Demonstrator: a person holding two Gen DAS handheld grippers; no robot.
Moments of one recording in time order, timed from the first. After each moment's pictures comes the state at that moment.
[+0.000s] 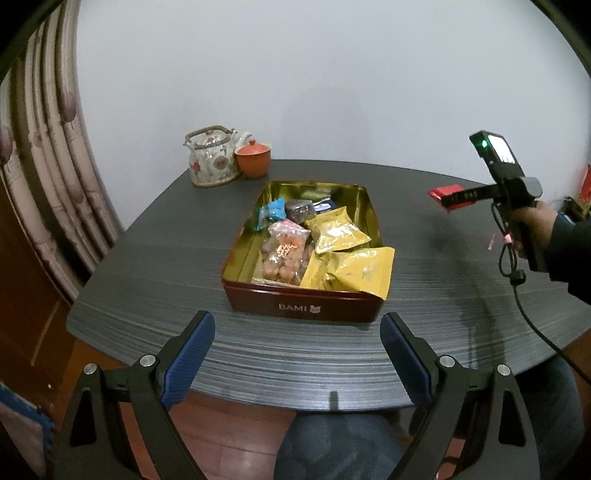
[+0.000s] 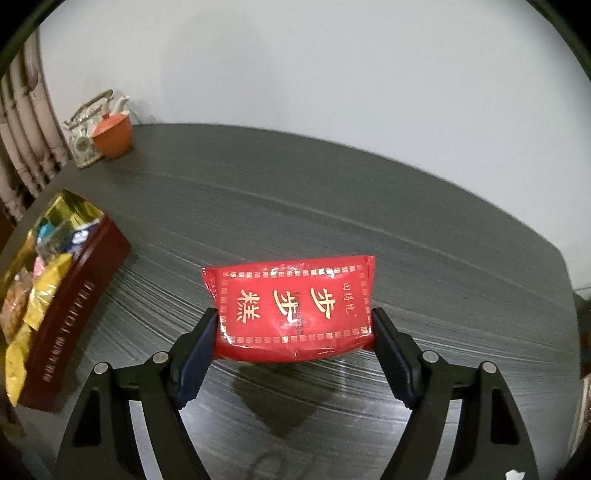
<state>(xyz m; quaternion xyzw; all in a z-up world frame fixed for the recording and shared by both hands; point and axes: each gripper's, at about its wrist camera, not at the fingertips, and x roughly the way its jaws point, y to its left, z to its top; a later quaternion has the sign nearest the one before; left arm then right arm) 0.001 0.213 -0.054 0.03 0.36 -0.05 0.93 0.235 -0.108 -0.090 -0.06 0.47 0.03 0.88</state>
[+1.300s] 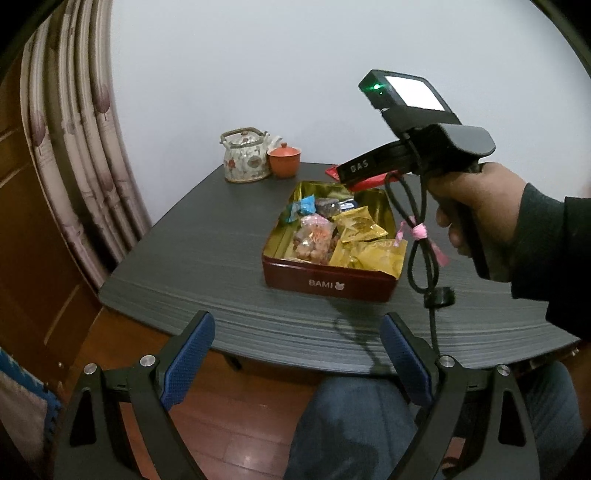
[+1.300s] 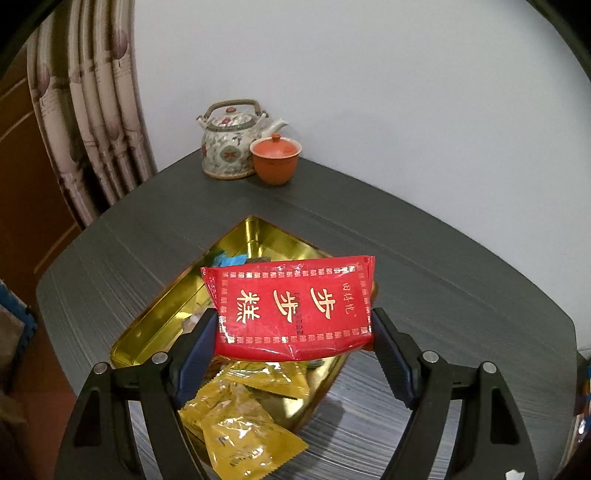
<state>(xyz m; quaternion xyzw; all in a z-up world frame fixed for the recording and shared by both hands) -0.049 0.233 -0.042 0.01 0.36 -0.01 0.93 0.182 0.130 -0.027 -0.11 0.43 0.11 0.89</state>
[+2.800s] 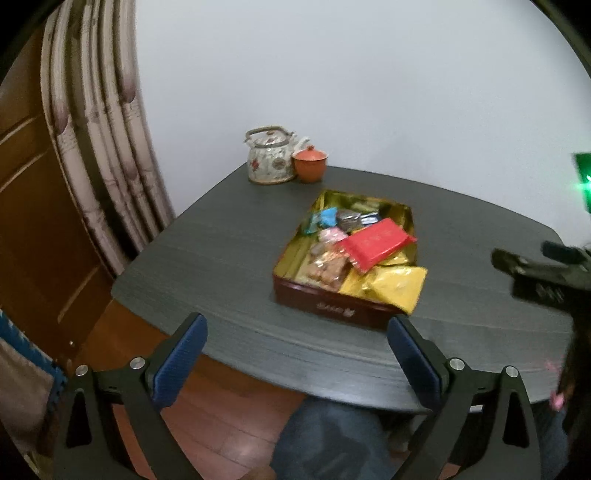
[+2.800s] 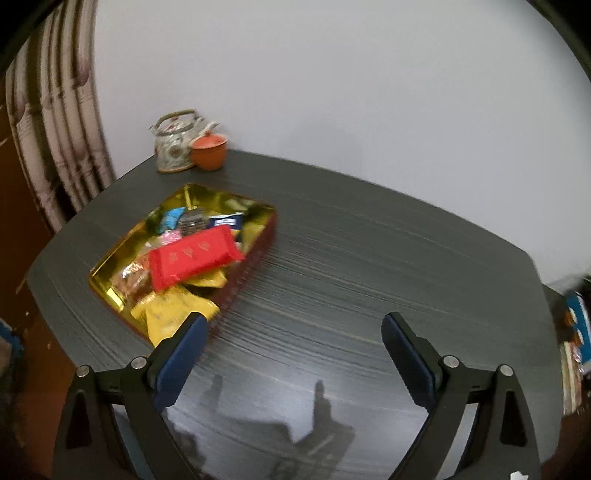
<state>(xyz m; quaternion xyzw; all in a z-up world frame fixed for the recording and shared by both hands) -0.019 0.215 -0.028 -0.01 0.37 0.05 0.93 0.064 0.028 -0.013 -0.08 0.40 0.01 0.91</state>
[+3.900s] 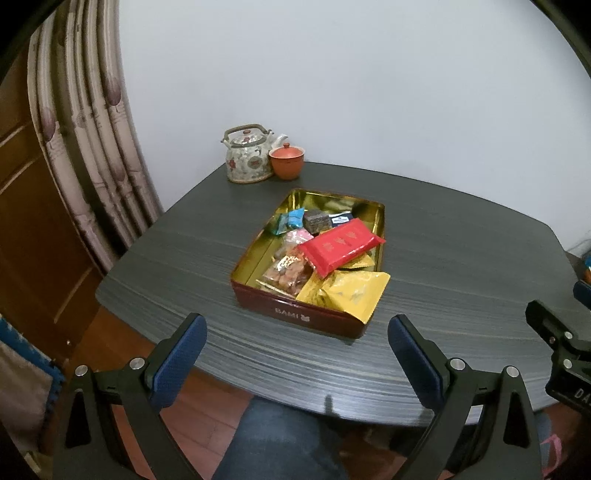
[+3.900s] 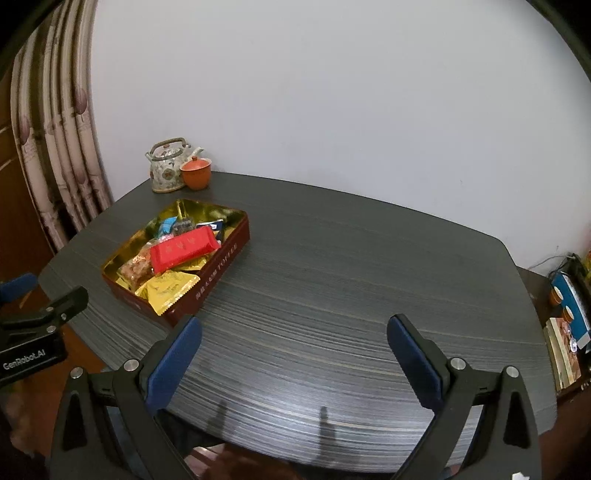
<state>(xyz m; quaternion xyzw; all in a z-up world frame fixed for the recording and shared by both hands) -0.001 0.173 -0.019 -0.01 0.38 0.05 0.92 -0.014 -0.018 0.010 -0.05 0.36 0.00 0.93</state>
